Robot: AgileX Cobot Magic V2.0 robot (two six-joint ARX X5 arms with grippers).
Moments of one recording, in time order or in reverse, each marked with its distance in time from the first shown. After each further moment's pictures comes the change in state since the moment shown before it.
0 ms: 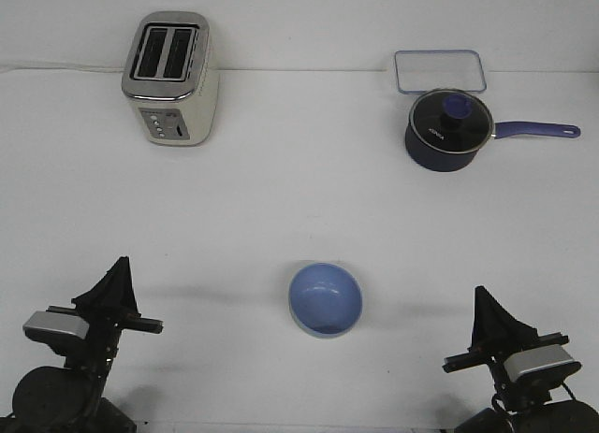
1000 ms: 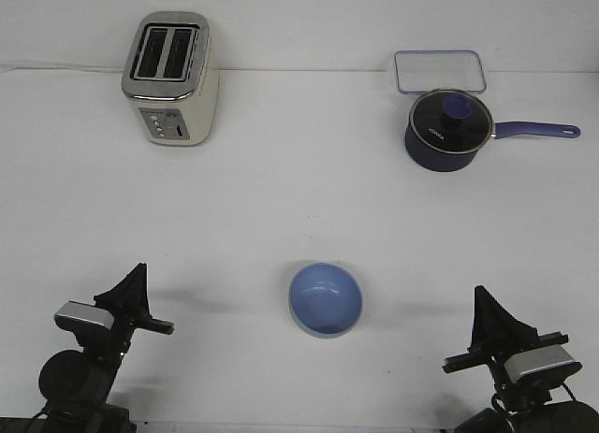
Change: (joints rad) left arm 0.370 -0.057 -0.233 0.062 0.435 0.065; right arm 0.000 0.000 0.000 0.008 -0.004 0.000
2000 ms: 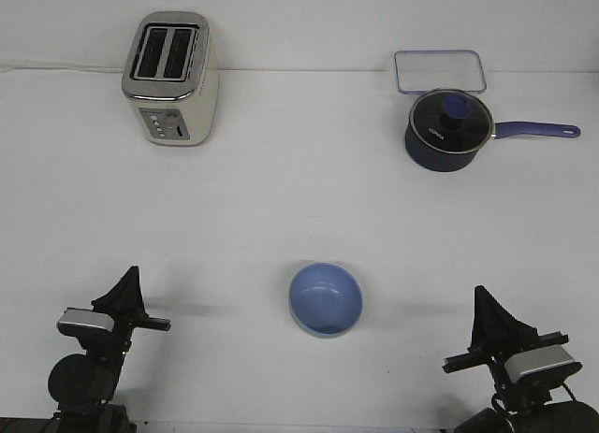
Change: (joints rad) left arm 0.123 -0.093 -0.171 0.116 0.037 0.017; right arm 0.000 0.000 0.000 0.000 0.000 0.000
